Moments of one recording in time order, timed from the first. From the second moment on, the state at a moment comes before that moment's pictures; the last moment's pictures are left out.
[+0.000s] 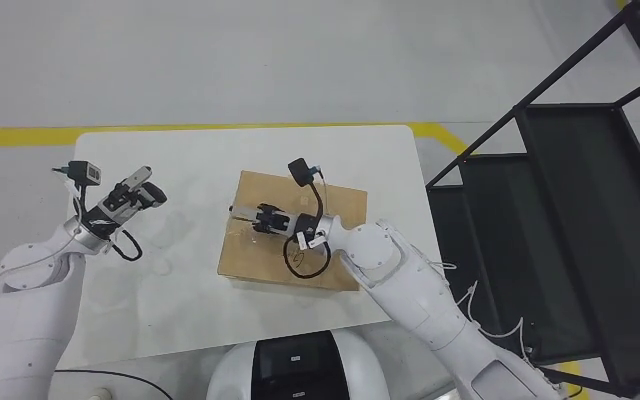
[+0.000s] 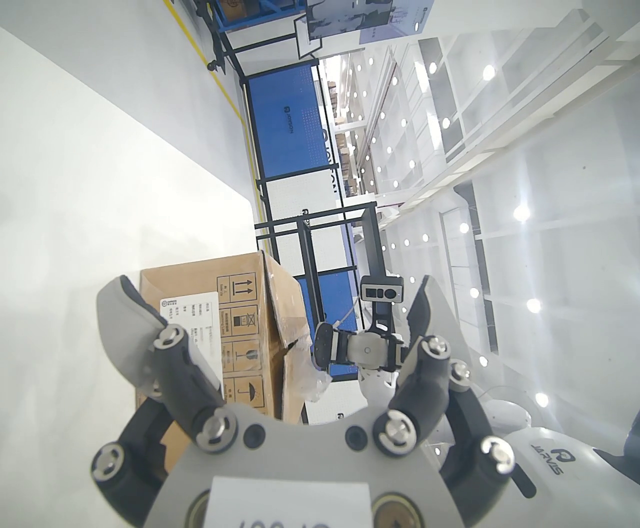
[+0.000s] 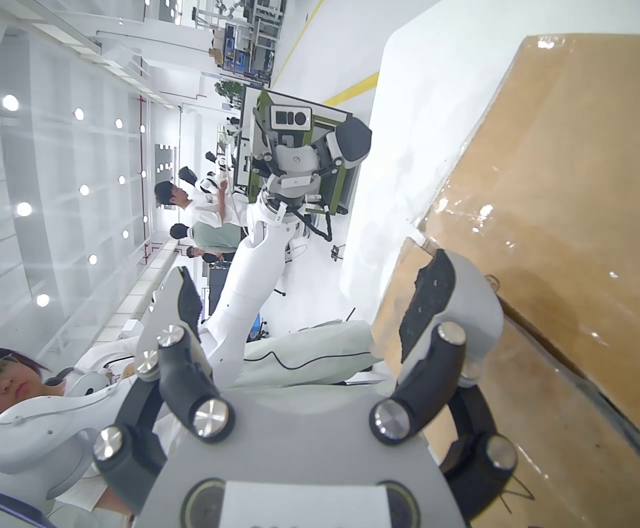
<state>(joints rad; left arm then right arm) 1.15 -0.97 -1.47 -1.18 -0.46 -0.47 -0.94 -1.16 -1.35 0.98 -1.62 0.00 -0.04 0.58</state>
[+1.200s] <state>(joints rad) 1.15 -0.97 -1.47 -1.22 -0.47 -0.43 -0.95 -1.01 -1.44 0.86 -1.40 0.16 -0.30 0.40</state>
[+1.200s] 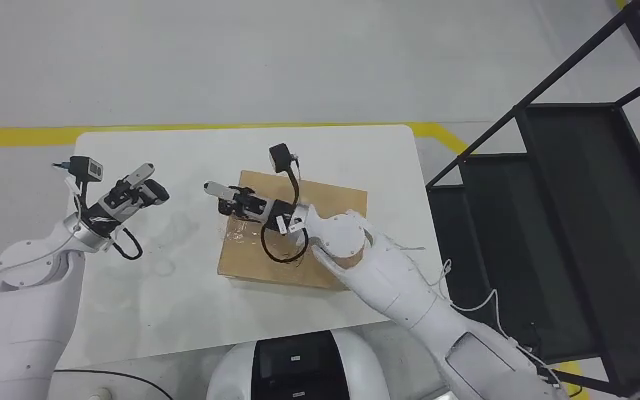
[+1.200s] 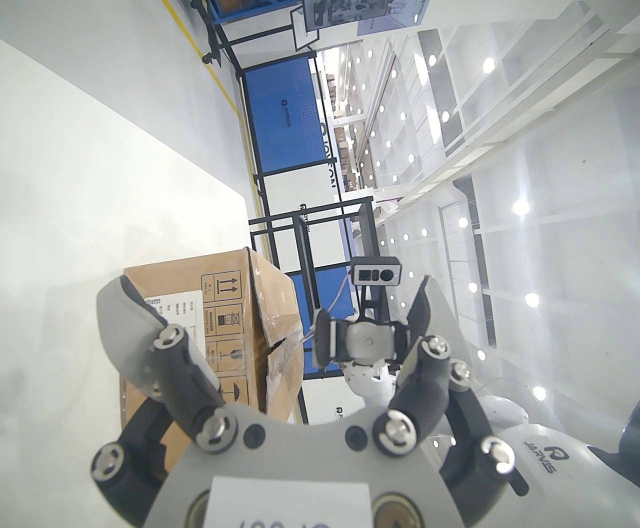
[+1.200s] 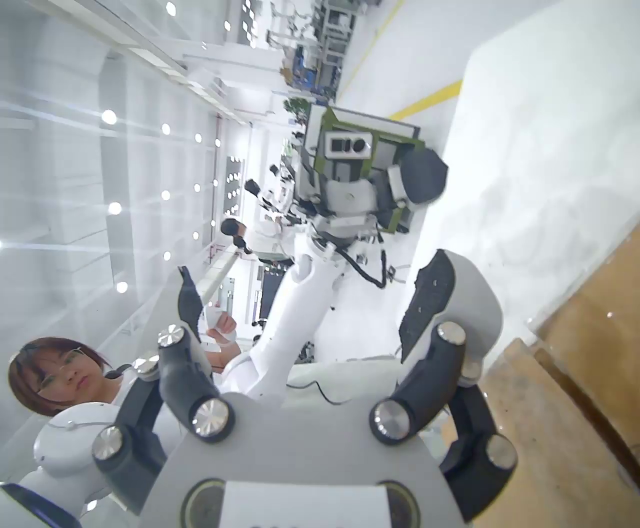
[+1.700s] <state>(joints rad) 1.05 -1.00 -1.38 -1.16 -0.46 -0.49 -0.92 -1.41 -1.39 1.16 -1.73 -0.12 -0.20 -0.14</state>
